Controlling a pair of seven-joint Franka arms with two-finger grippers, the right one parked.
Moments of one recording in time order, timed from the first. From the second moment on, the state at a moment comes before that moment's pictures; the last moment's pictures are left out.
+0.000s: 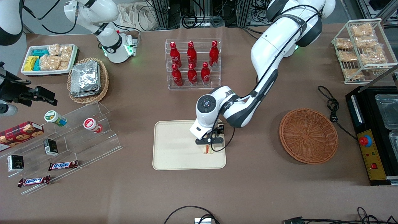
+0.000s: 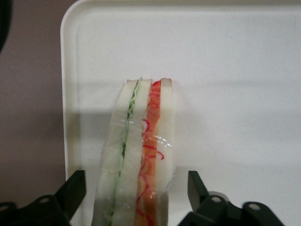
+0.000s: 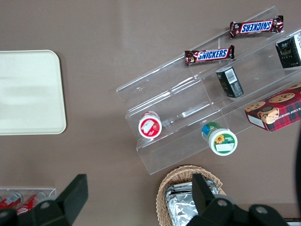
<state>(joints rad) -0.46 0.90 -0.36 -1.30 0.41 2.17 -0.96</state>
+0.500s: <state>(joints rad) -0.46 0.84 -0.35 -1.25 0.42 2.14 -1.00</state>
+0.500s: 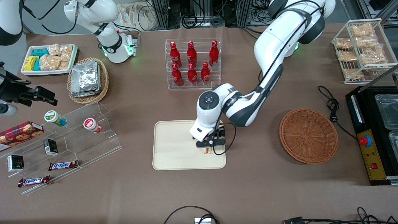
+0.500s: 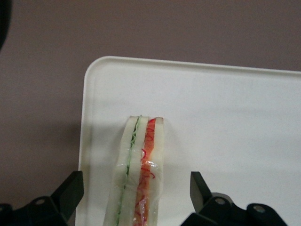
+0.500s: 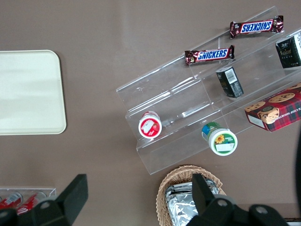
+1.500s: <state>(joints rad) -0.24 0.47 -0.31 -1.24 0.38 1.76 -0.97</state>
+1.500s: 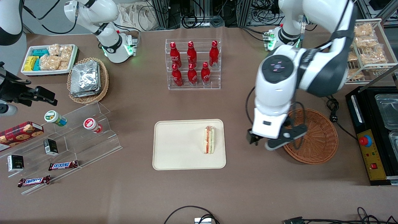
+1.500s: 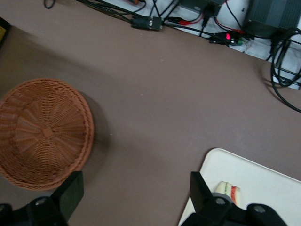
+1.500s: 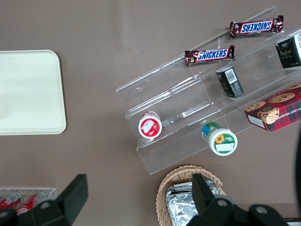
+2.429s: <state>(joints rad) 0.05 0.25 -0.30 -1.26 0.14 1.53 -0.49</state>
